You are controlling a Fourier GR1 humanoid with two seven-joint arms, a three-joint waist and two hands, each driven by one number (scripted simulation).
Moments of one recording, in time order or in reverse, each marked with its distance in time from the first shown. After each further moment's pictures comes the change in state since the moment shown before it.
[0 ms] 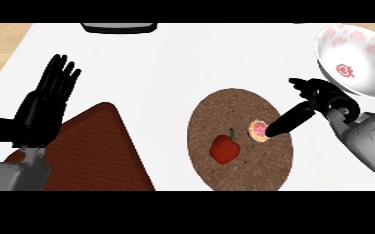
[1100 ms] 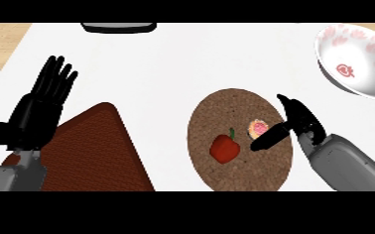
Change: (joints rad) left arm 0.022 -0.019 0.043 -0.020 -0.017 -0.043 0.020; right arm 0.111 0.134 0.083 0.041 0.278 -0.102 -0.049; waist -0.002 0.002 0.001
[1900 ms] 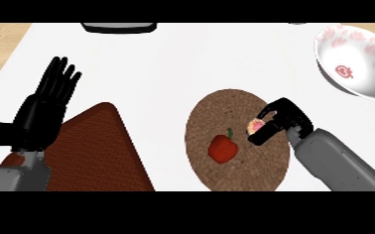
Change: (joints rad) left arm 0.003 -0.039 0.011 -0.015 -0.037 -0.008 0.019; right arm -0.038 0.083 0.009 0.167 0.078 0.095 -0.054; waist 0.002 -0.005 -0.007
